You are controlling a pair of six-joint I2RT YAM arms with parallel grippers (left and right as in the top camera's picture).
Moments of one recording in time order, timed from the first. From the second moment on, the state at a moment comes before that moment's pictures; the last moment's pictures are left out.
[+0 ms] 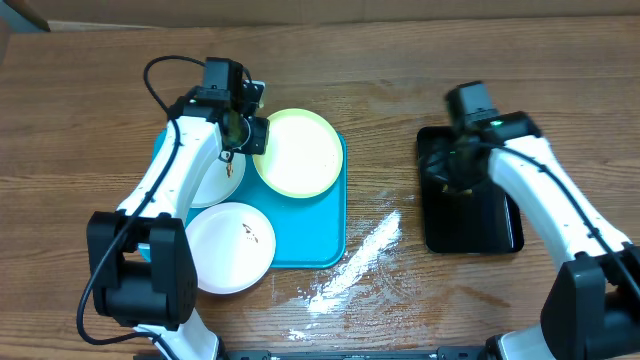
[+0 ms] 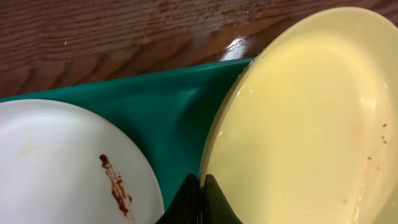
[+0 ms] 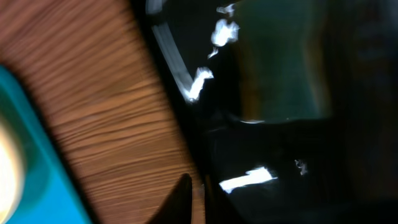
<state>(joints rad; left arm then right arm) -0.12 1.85 1.41 -0.75 0.11 0.04 0.20 1.67 1.27 -0.98 -0.04 0.61</state>
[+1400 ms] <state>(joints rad) -0.10 1.84 1.61 -0.95 0.24 -0.03 0.37 1.70 1.04 -0.66 -0.28 0.57</state>
